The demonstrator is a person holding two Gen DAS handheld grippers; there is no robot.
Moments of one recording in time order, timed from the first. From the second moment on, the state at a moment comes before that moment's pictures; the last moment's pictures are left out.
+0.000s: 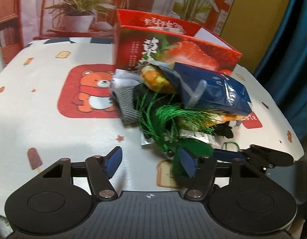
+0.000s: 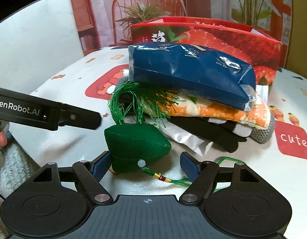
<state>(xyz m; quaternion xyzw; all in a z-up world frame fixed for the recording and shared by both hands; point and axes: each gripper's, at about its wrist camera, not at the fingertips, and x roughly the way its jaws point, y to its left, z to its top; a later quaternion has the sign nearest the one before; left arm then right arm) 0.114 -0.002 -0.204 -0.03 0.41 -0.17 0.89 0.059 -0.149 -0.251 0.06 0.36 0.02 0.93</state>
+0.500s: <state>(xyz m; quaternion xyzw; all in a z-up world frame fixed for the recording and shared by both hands) 0.119 -0.015 -0.214 -0.07 0.43 -0.25 0.87 0.058 -0.153 -0.254 0.08 0.34 0.04 0.94</state>
